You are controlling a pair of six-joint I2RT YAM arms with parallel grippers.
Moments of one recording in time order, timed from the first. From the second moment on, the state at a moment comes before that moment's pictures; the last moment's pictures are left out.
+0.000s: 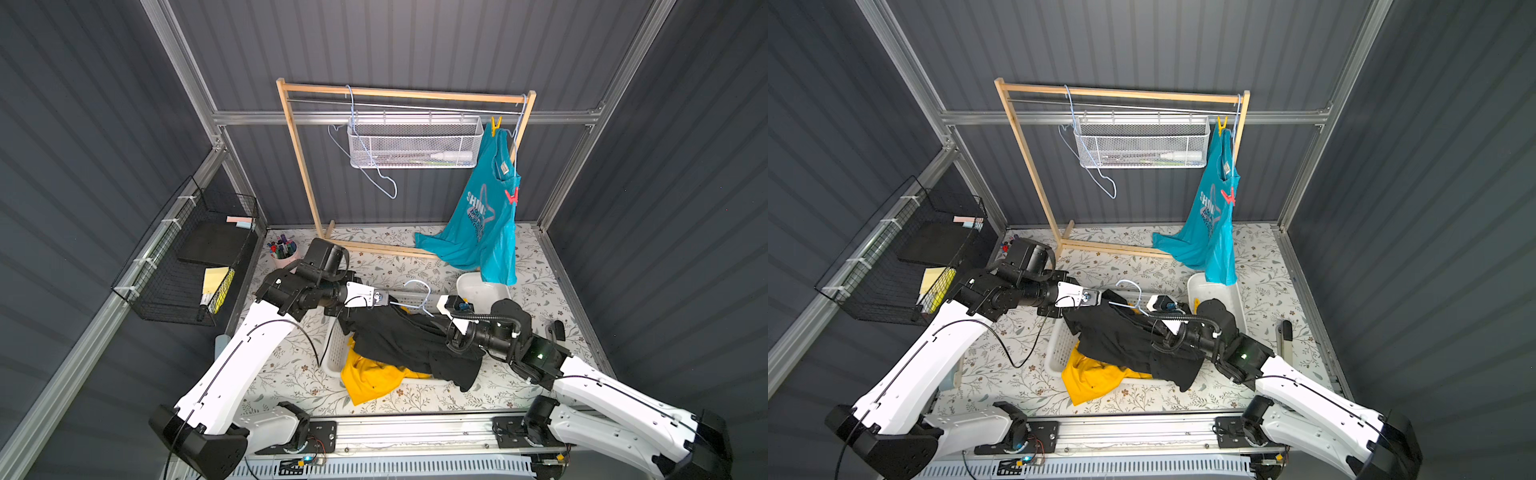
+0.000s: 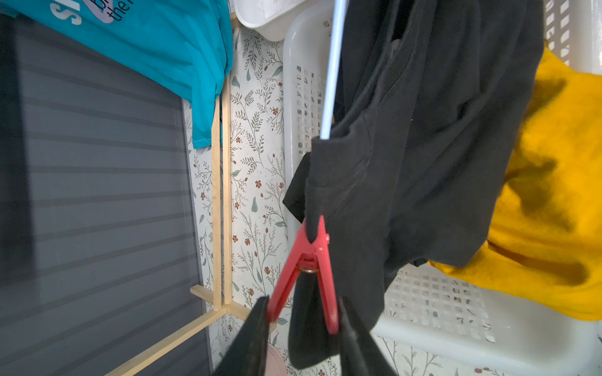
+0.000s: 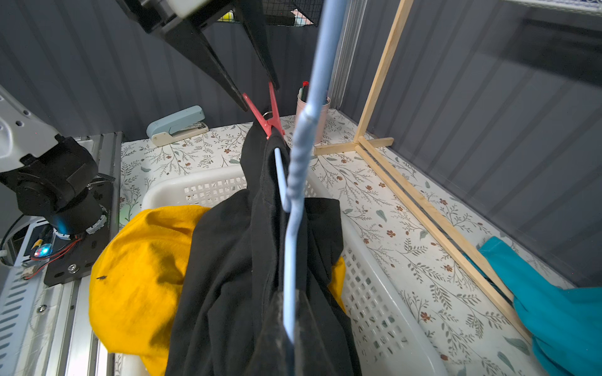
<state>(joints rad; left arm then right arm) -0.47 1.23 1.42 -1.10 0.18 1.24 0.80 0.89 0.62 0.01 -0.25 -0.19</state>
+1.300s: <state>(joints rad) -0.47 1.09 1.26 -0.97 0.19 1.25 0.80 0.93 0.61 0.00 -0.20 -0.19</state>
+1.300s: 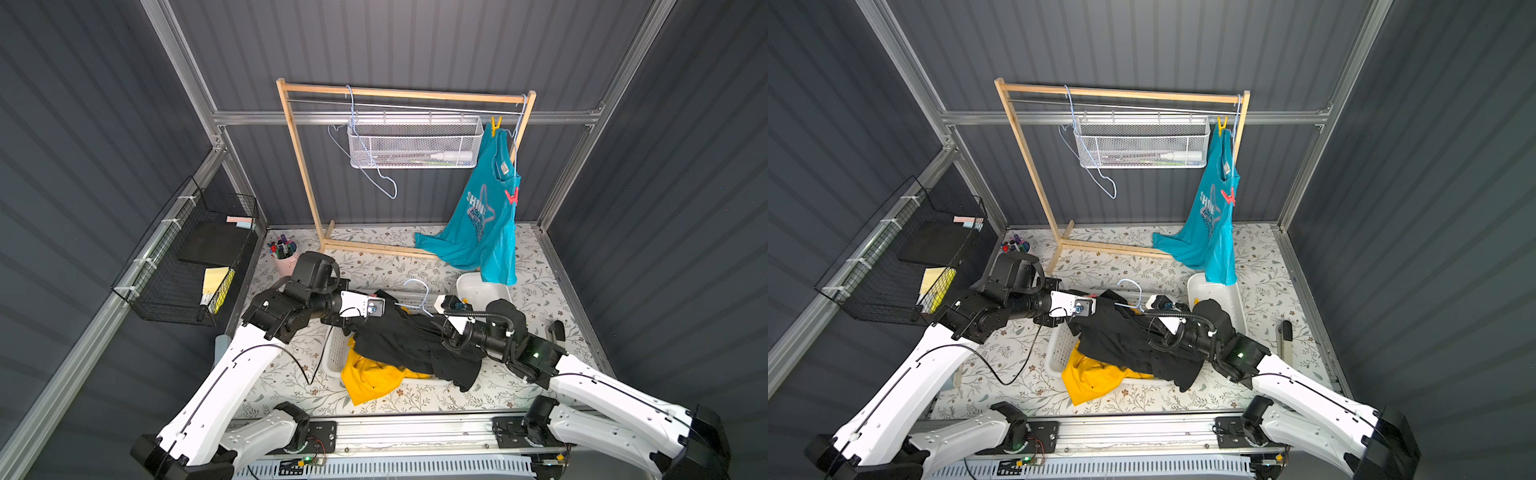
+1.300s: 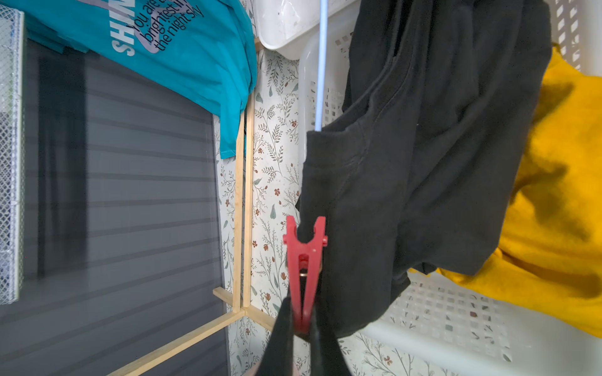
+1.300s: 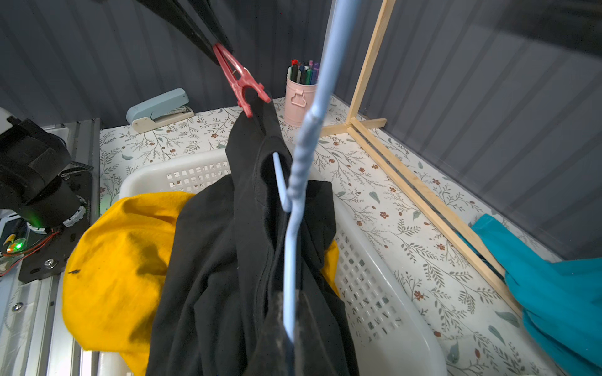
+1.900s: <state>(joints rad) -0.47 0.93 1.06 -0.80 0.37 1.12 0.80 1.16 0.84 -0.04 -0.33 -0.05</state>
